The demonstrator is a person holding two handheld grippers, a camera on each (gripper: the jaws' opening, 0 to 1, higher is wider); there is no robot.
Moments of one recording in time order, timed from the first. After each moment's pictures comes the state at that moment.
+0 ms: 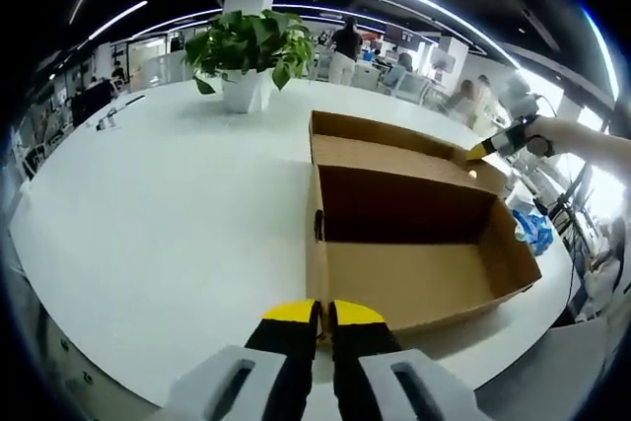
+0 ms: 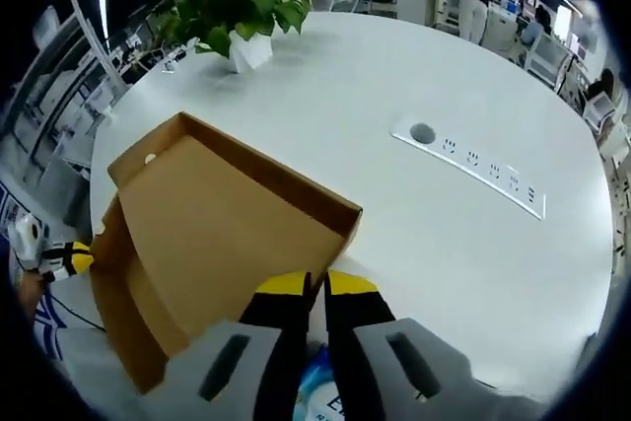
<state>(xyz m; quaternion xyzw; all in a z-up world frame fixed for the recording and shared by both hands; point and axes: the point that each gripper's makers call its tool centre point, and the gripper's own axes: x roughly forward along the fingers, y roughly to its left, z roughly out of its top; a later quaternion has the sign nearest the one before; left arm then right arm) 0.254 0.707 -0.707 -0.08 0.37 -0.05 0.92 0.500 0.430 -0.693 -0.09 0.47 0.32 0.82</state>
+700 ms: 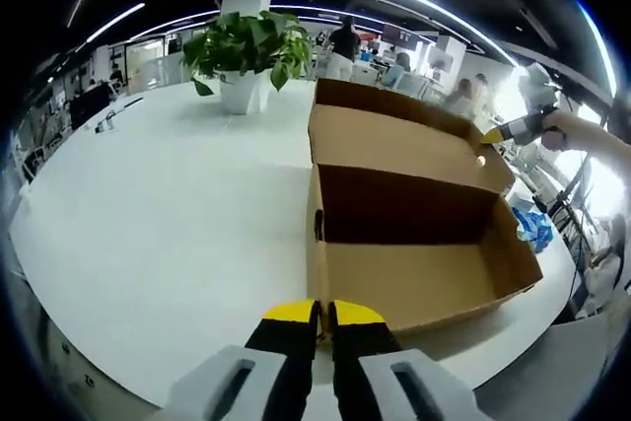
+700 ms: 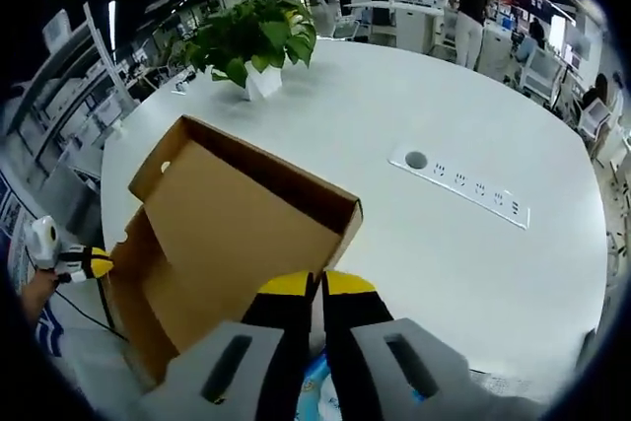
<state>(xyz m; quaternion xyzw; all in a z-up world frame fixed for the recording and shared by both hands) 0.253 0.706 -0.706 -0.08 0.37 -0.05 0.92 0.484 0.427 -0.648 -0.07 0.43 0.32 0.84</state>
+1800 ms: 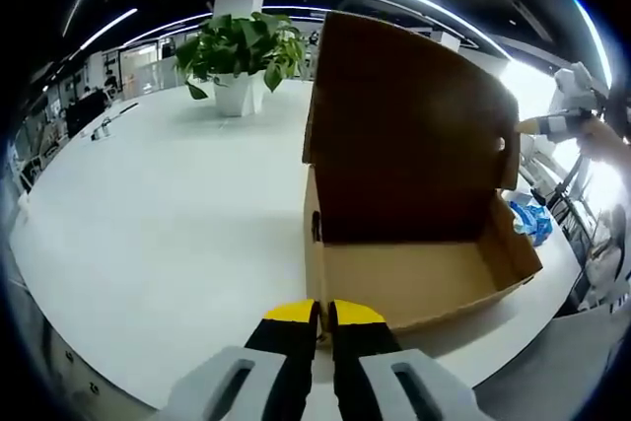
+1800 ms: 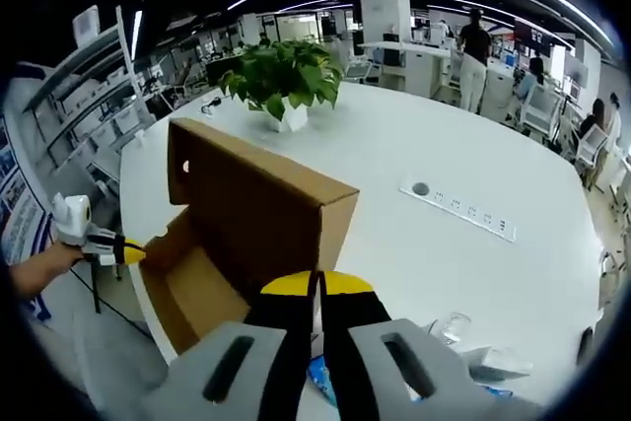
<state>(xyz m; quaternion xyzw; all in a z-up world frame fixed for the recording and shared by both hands) 0.252 0.703 -0.704 -0.06 0.37 -0.06 0.92 0.417 0.424 -0.597 -0.07 0.34 0.35 0.87</state>
